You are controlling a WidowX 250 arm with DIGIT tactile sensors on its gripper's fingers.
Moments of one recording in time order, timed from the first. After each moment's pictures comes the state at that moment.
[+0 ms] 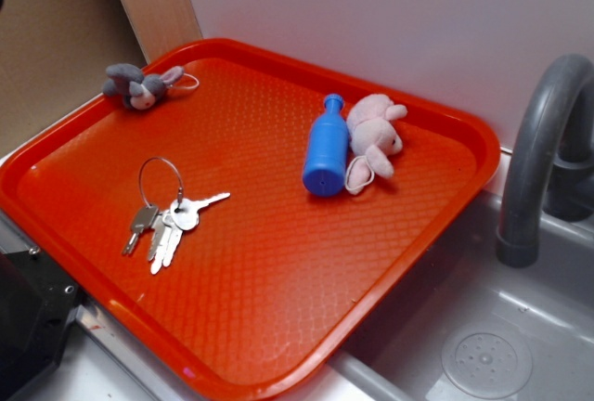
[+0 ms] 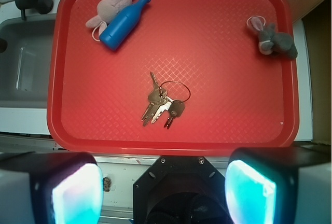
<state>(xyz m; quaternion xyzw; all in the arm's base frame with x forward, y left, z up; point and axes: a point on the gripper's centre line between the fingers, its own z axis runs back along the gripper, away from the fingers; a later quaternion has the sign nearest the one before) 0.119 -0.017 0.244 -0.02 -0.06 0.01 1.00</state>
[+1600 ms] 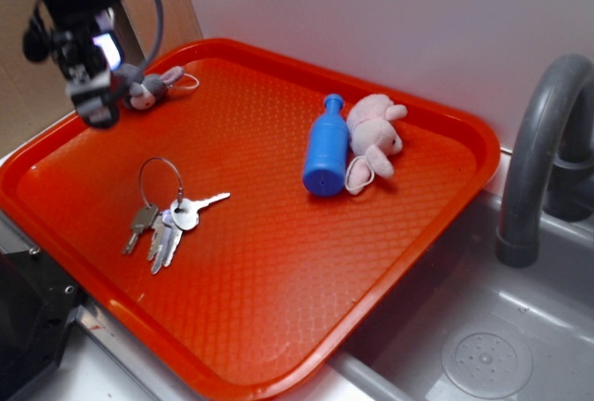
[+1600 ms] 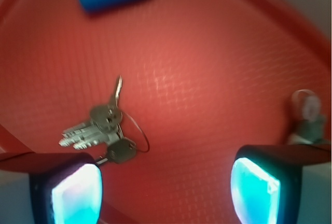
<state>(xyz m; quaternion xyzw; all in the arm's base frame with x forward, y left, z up) 0.189 0.023 0.120 0.03 -0.02 -0.28 0.96</state>
